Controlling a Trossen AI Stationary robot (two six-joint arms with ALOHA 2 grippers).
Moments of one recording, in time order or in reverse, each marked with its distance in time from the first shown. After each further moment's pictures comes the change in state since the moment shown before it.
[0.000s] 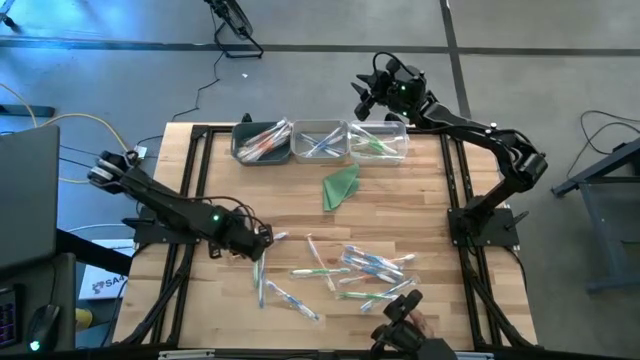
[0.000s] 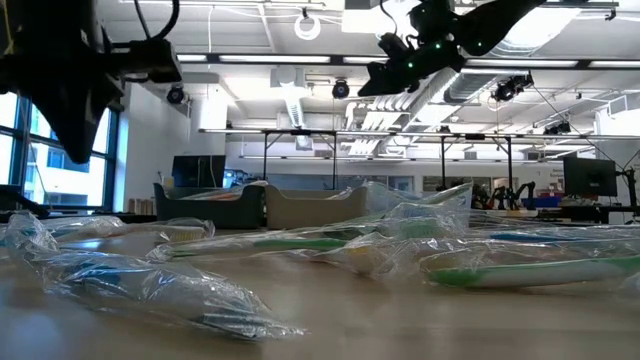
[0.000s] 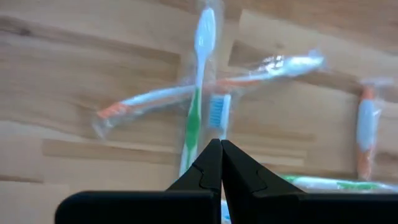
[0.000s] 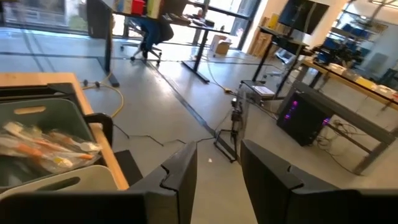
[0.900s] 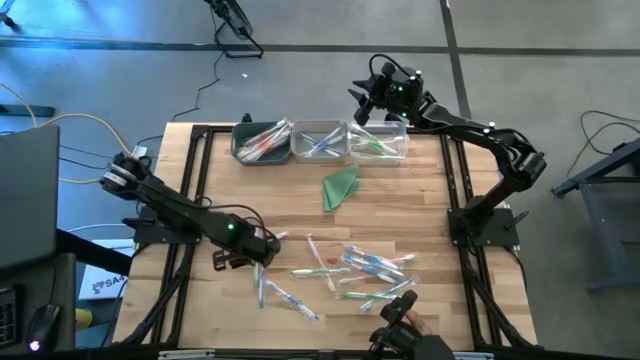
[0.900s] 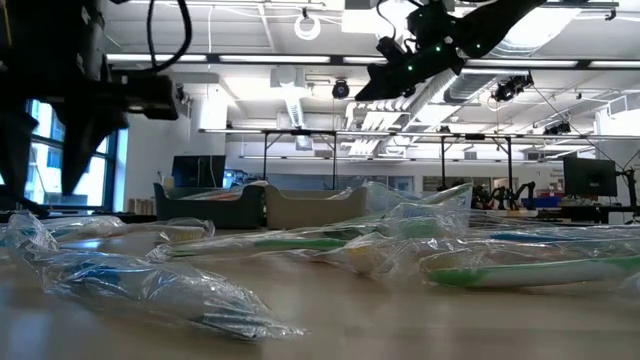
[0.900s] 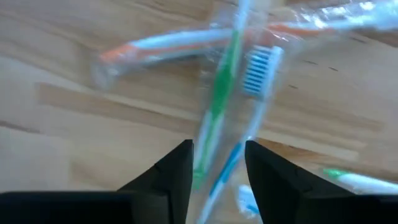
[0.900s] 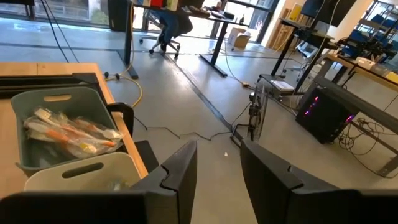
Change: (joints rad) left arm 0.000 0.143 0.001 0.094 0.192 -0.078; right arm 0.000 0.011 0.000 -0.039 -0.072 0.001
